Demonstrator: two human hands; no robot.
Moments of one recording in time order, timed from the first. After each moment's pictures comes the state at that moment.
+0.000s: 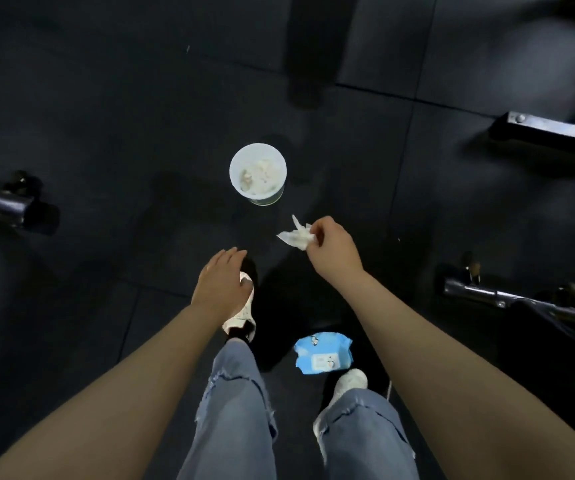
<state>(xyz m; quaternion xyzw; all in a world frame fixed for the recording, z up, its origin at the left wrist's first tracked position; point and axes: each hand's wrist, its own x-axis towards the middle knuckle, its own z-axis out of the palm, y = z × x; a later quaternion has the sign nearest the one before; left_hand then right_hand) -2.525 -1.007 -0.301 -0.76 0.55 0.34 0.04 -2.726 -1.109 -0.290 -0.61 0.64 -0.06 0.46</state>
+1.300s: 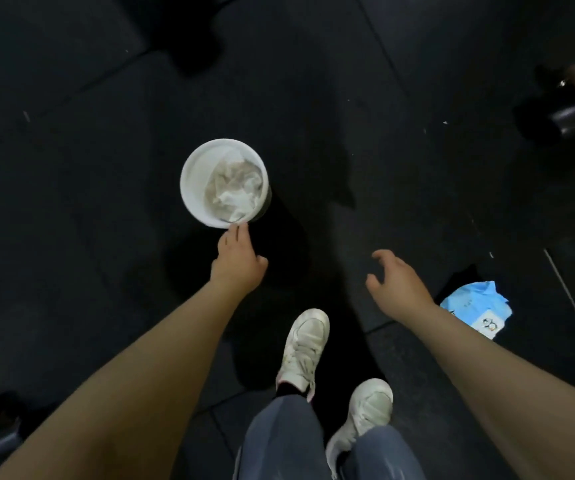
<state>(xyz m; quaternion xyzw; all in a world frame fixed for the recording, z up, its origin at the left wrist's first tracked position) -2.413 -1.202 -0.576 -0.60 0.69 0.33 0.23 -2.641 -1.040 -0.584 -0.34 0.82 -0.04 0.47</state>
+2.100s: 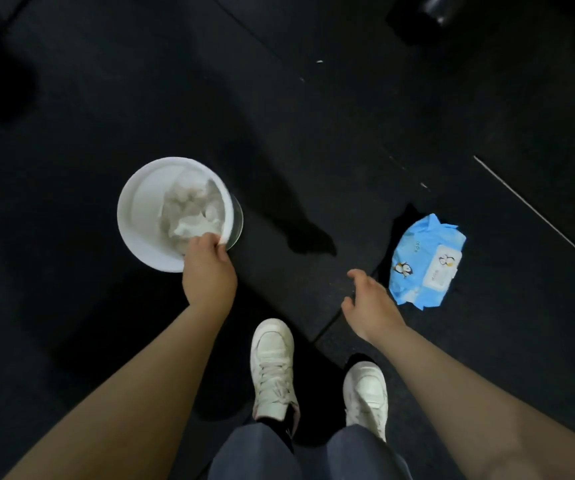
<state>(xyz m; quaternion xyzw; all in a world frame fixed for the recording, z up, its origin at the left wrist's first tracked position) -2.528 -1.150 -0.665 -0.57 0.76 0.29 0.06 -2.657 -0.926 -0.672 -0.16 0.86 -0.06 0.49</state>
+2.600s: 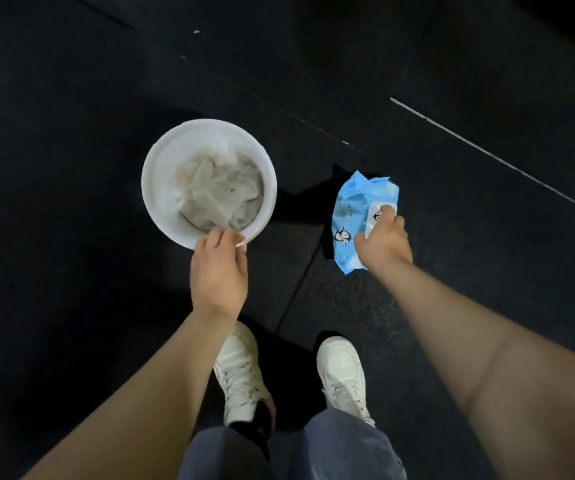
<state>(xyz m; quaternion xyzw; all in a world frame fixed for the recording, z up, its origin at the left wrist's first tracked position) -2.601 -1.047 -0.689 -0.30 0.91 0.27 0.11 -2.752 -0.838 -0.716 0.08 0.92 -0.08 0.37</state>
